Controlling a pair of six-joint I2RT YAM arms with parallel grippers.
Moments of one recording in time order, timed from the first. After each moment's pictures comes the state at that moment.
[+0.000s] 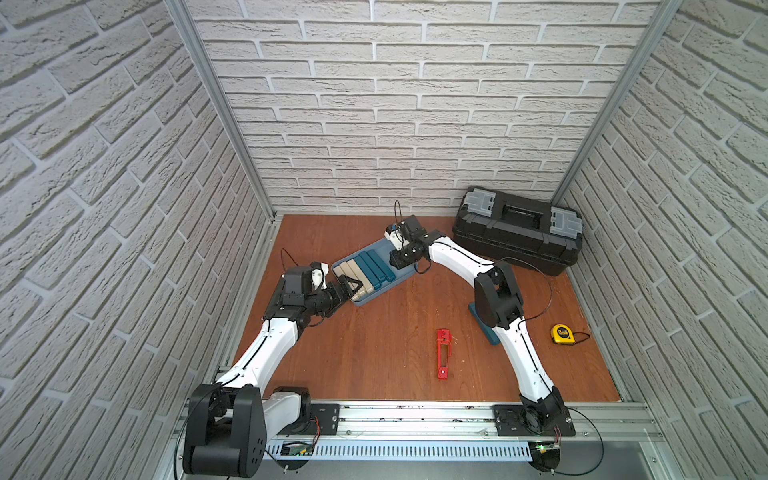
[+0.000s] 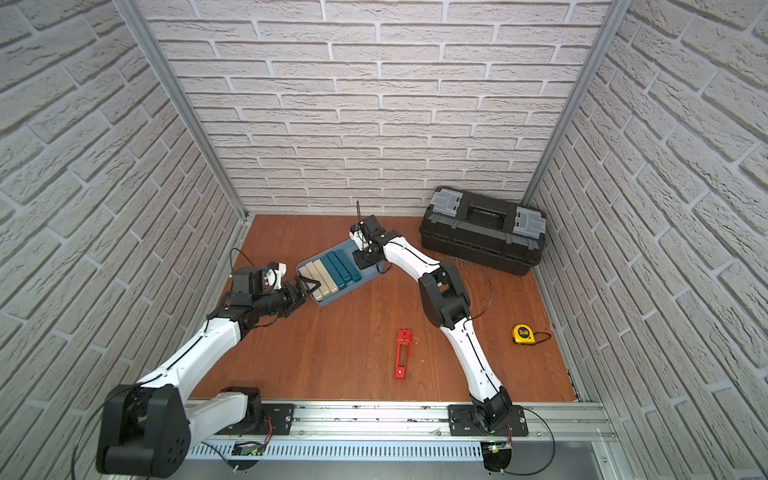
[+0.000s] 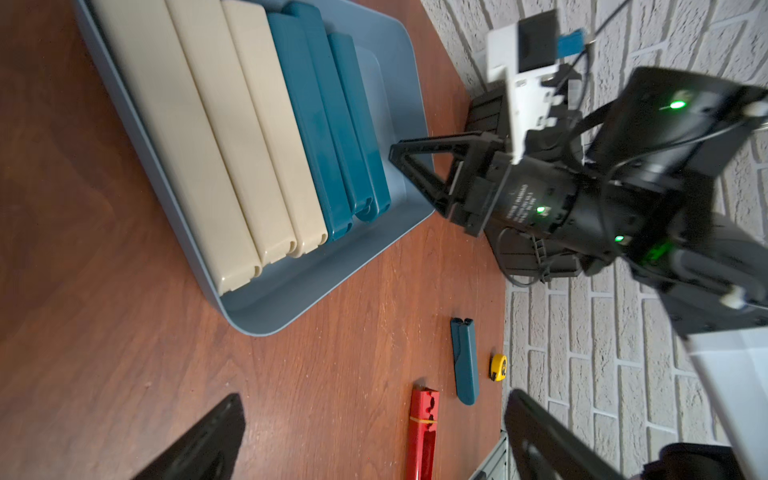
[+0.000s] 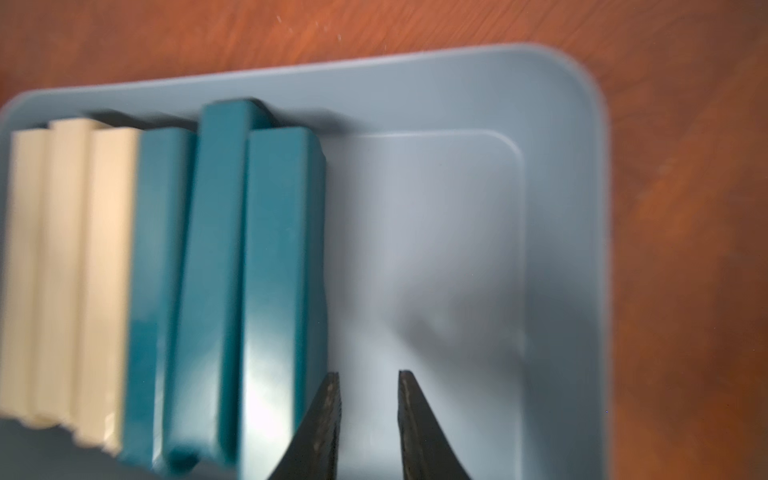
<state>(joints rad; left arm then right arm) -0.10 1.14 0.60 -0.19 0.63 -0.72 0.52 2.39 2.08 -0.71 -0.16 0.03</state>
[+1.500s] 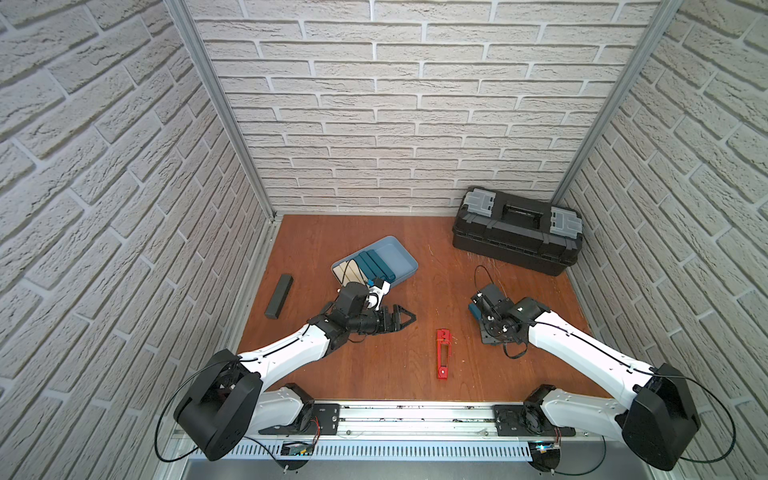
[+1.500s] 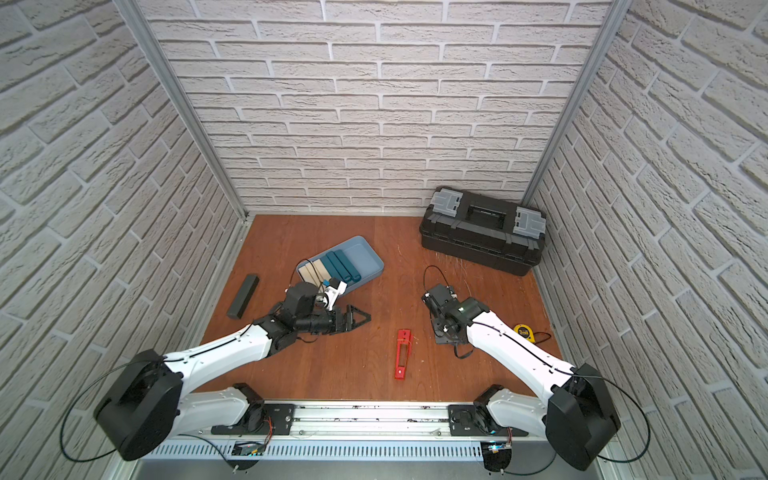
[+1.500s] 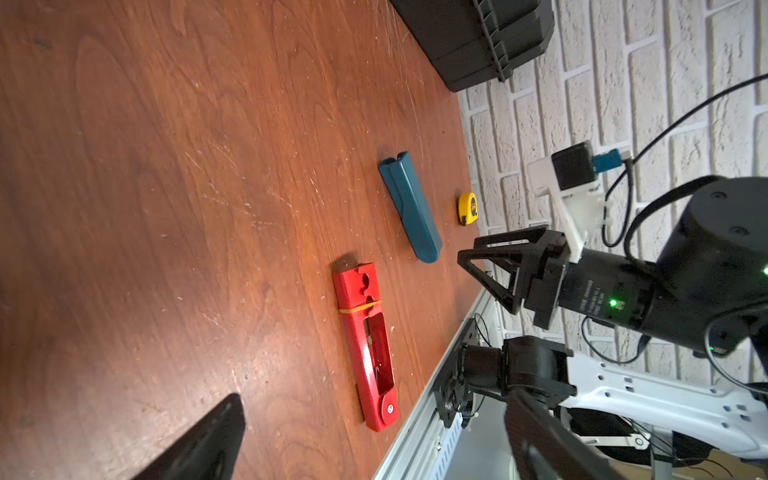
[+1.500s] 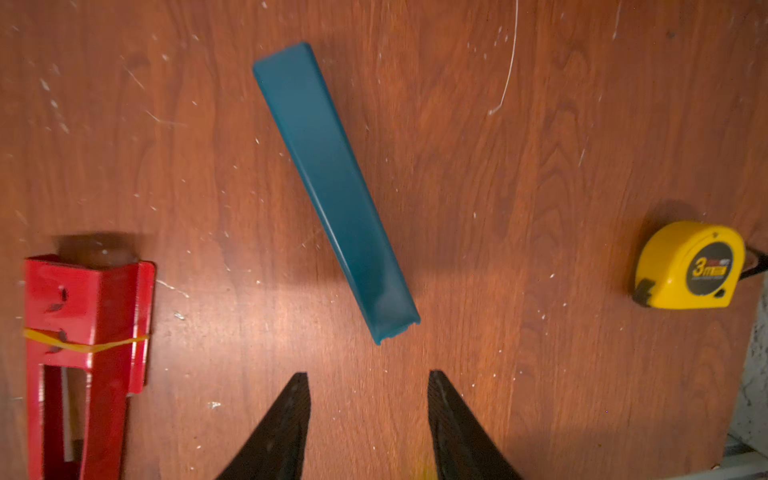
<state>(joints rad) -0.64 1.24 0.54 0.09 0.58 -0.78 0.52 1.19 0.77 -1.00 0.31 0.54</state>
